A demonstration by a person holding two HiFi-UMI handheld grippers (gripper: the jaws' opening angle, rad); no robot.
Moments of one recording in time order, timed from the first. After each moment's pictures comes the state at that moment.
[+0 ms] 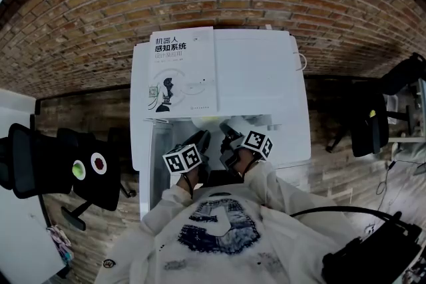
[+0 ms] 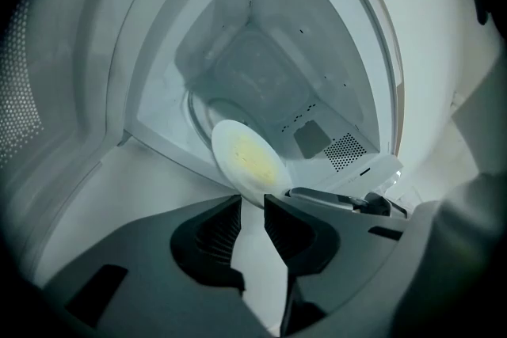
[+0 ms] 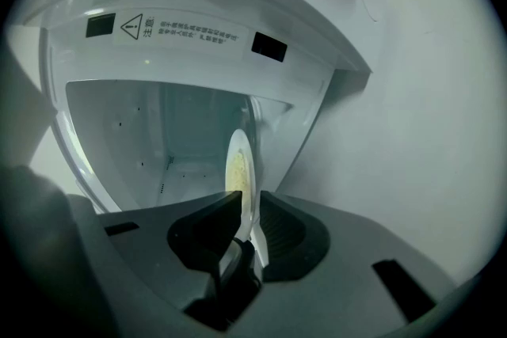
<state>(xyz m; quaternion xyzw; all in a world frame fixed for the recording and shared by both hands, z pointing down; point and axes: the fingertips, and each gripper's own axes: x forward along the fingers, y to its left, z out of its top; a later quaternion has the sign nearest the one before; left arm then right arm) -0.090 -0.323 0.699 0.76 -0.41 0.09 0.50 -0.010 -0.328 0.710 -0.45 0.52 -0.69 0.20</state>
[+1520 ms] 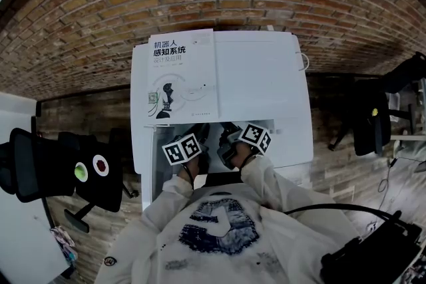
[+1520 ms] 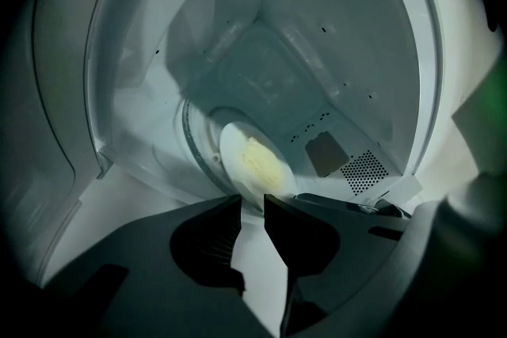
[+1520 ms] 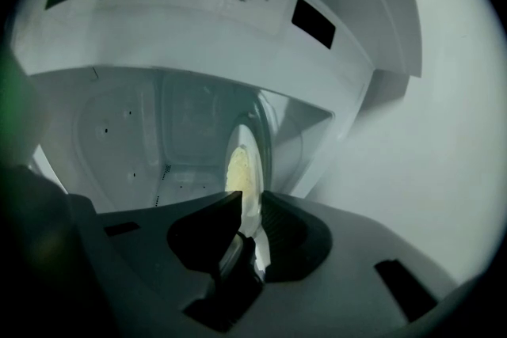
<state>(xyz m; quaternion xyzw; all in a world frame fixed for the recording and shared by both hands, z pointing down) -0.084 -0.368 0.703 0.75 -0.41 0.09 0.51 -0.011 -0.367 0.709 -0.47 0.52 -0.68 0.21</state>
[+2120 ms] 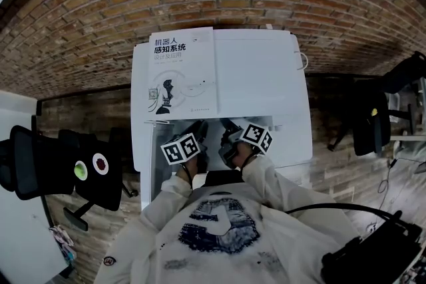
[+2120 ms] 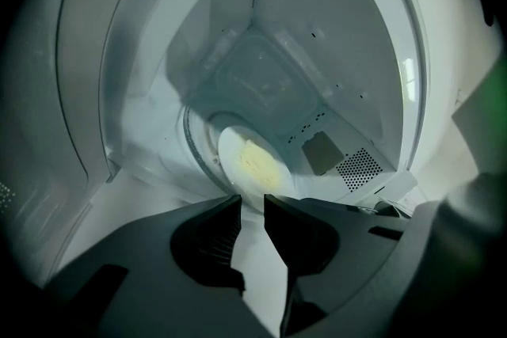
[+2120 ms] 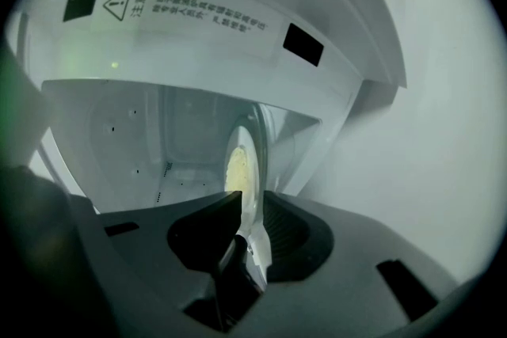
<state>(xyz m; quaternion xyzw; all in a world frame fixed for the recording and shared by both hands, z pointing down) -0.089 -0.361 0.696 0.76 -0.42 0.09 0.50 -0.005 -0.356 0.707 -0.47 0.53 -0.68 0.20</state>
